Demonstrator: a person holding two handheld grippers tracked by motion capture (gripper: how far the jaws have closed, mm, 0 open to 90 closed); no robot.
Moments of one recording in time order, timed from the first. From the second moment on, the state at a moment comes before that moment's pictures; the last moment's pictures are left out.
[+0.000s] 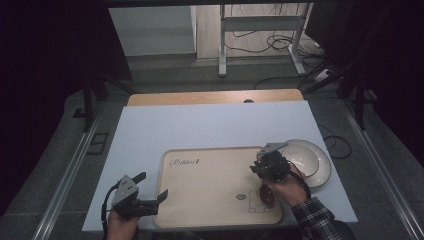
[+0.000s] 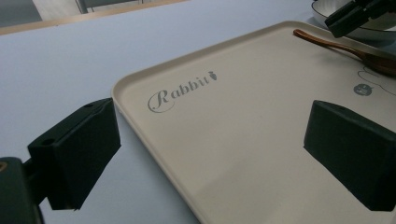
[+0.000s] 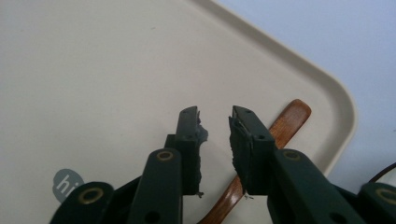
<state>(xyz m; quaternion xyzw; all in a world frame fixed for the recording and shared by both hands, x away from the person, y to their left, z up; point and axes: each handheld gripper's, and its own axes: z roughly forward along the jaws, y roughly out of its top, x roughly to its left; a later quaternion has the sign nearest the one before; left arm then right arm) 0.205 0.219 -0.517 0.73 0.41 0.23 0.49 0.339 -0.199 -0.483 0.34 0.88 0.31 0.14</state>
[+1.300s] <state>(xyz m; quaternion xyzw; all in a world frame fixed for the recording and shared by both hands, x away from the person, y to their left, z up) 0.205 0.219 -0.517 0.73 0.41 0.23 0.49 0.317 -0.215 -0.462 0.32 0.86 0.36 0.15</state>
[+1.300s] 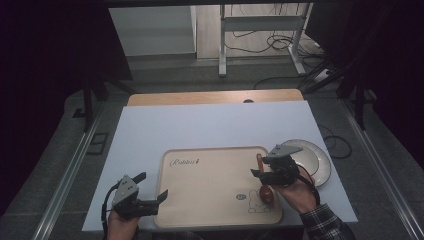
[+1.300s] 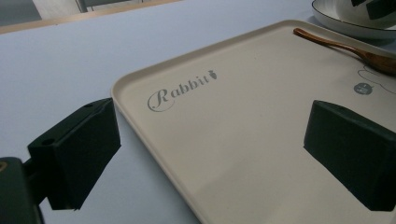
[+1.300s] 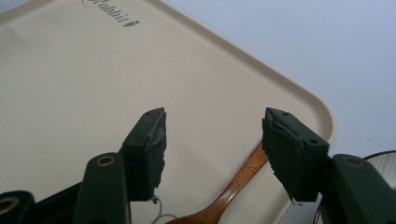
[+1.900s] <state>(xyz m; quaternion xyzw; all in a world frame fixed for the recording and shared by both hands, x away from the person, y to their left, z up) 0.205 0.218 -0.517 0.73 0.41 0.23 0.49 0.300 -0.228 -0.457 0.31 0.85 0.38 0.18</state>
